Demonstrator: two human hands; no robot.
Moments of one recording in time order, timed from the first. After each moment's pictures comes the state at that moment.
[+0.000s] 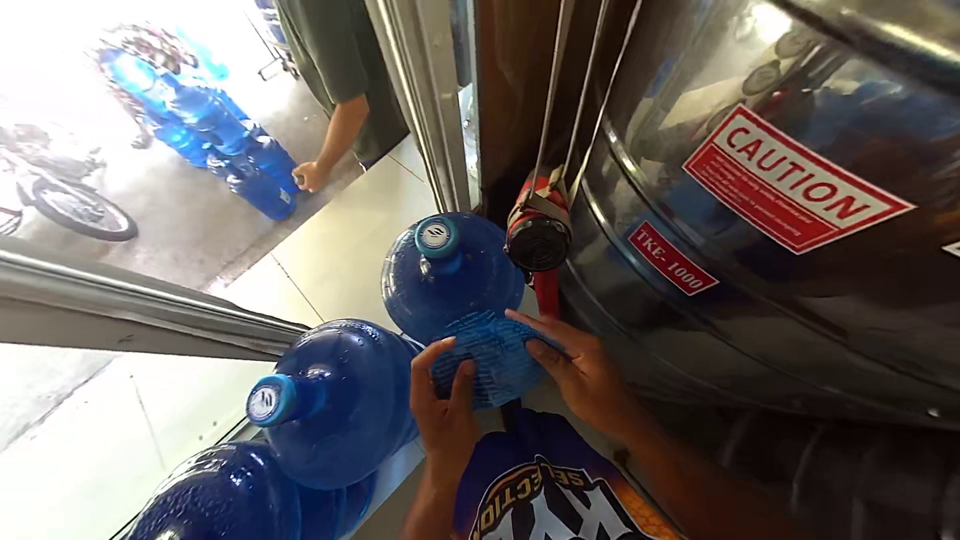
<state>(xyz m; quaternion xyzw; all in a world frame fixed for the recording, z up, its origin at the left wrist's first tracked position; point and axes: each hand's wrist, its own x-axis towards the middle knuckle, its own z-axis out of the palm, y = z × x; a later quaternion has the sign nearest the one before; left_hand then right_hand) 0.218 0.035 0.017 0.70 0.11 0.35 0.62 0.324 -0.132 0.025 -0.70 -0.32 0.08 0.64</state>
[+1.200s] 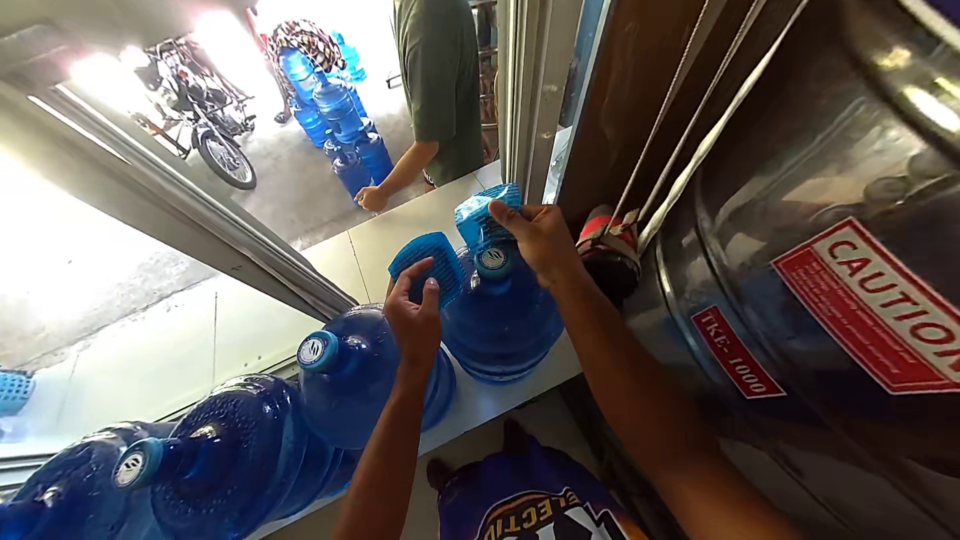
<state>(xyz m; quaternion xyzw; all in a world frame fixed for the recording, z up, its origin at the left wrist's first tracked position) 0.294 0.132 0.039 0.76 0.27 0.41 0.41 0.481 0.022 0.088 -0.61 -0.26 0.22 0.71</state>
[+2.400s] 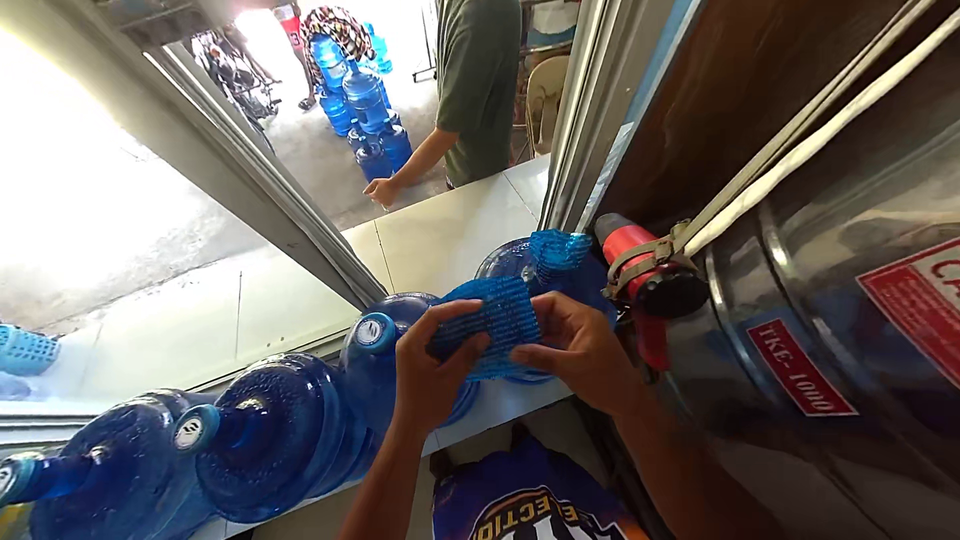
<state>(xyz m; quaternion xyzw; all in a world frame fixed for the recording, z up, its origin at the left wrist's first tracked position) 0.182 0.120 0.098 0.72 0.12 0.36 0.57 0.337 -0.031 0.091 -0.59 -0.40 0.26 0.66</state>
